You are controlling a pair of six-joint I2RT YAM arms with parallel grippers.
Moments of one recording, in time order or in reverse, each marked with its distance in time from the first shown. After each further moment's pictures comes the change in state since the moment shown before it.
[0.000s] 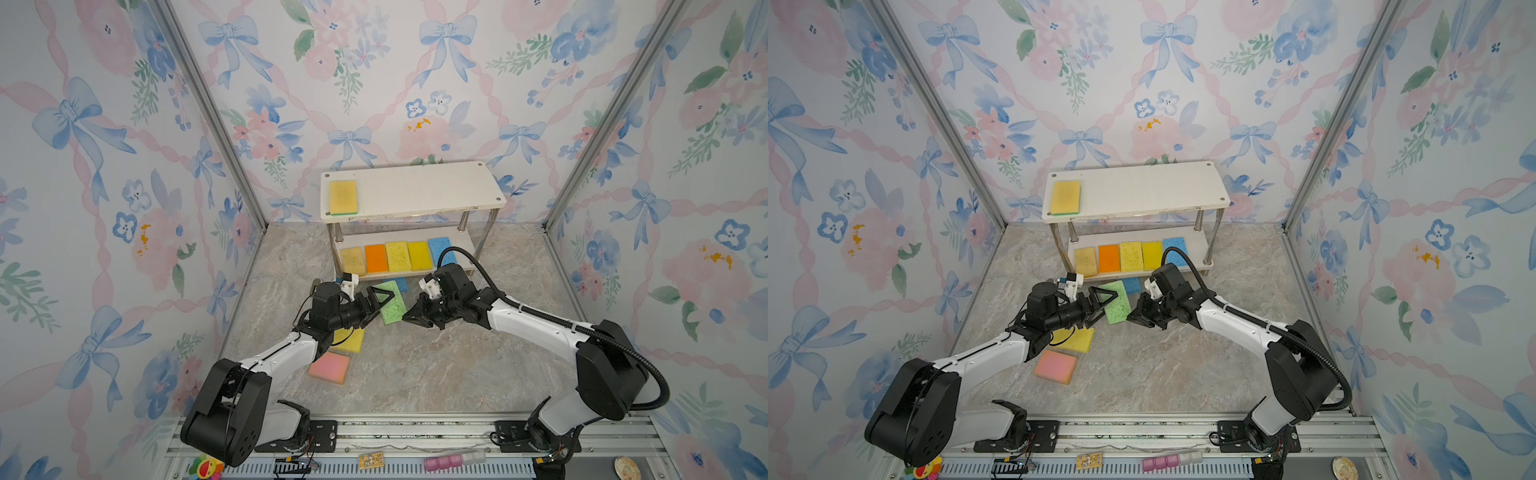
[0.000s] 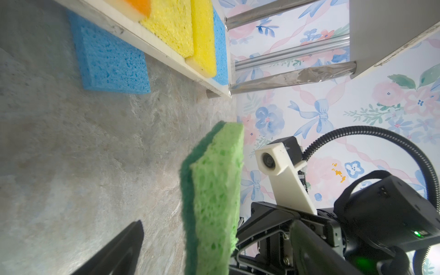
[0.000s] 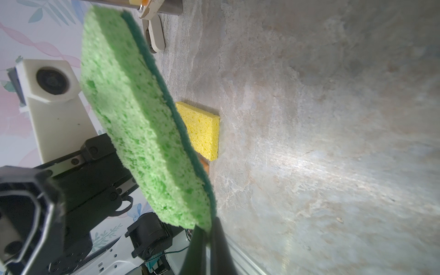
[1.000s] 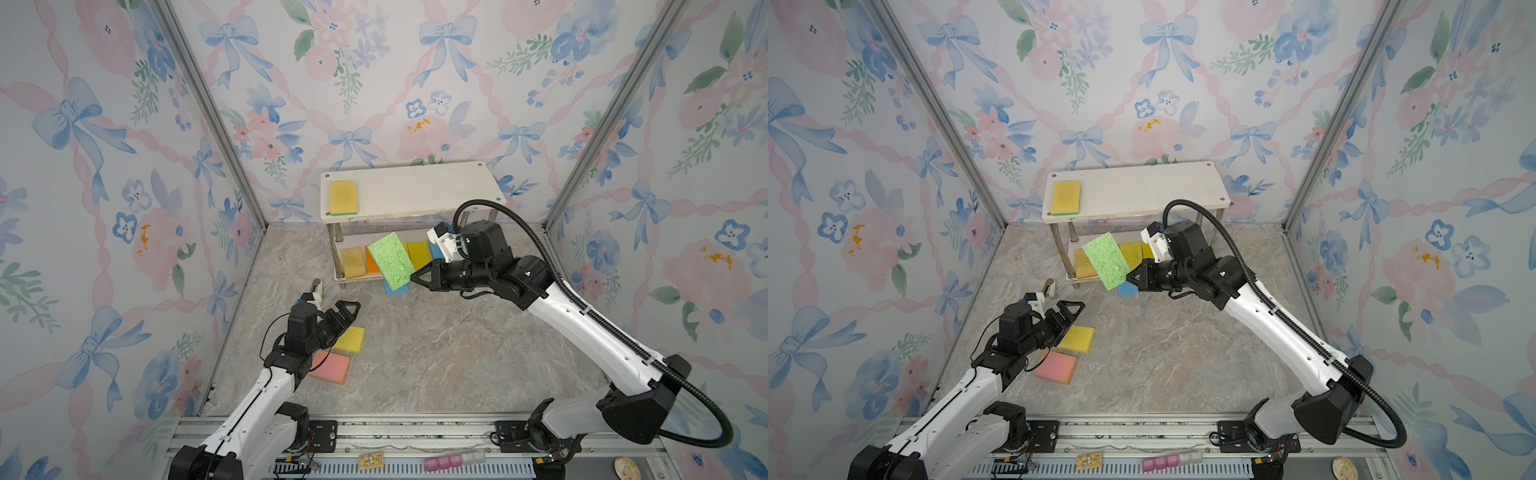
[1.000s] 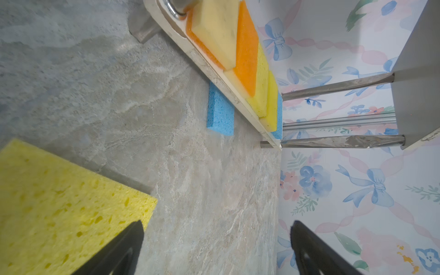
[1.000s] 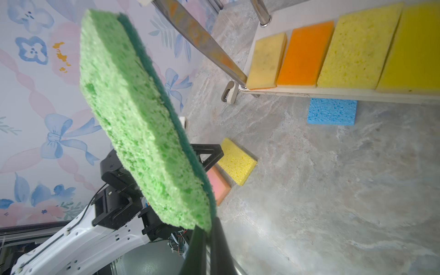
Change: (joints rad) left arm 0.130 -0.396 -0.138 -0.403 -0.283 0.055; right arm 0.019 -0.143 0.531 -0.412 0.135 -0.392
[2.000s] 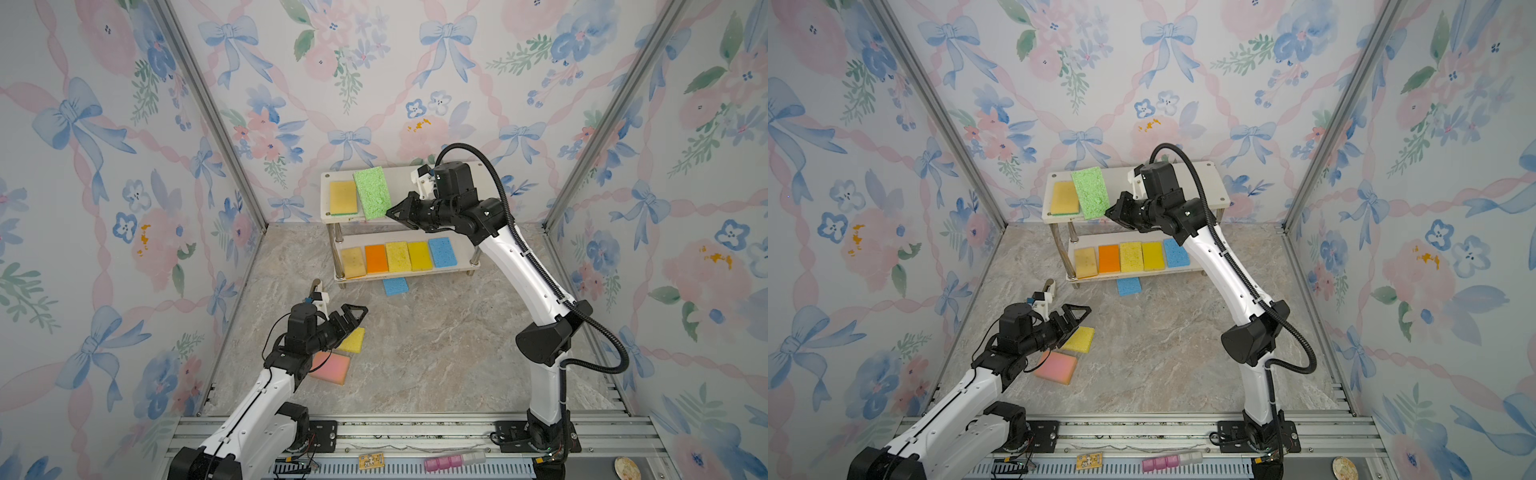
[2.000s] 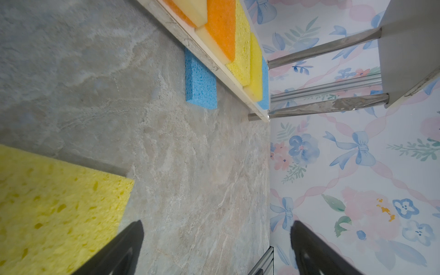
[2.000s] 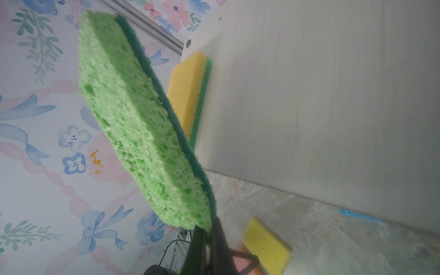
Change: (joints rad) left arm -0.007 -0.007 0.000 -0.001 0.143 0.053; right arm -0.097 0.613 0.837 -0.107 0.011 0.198
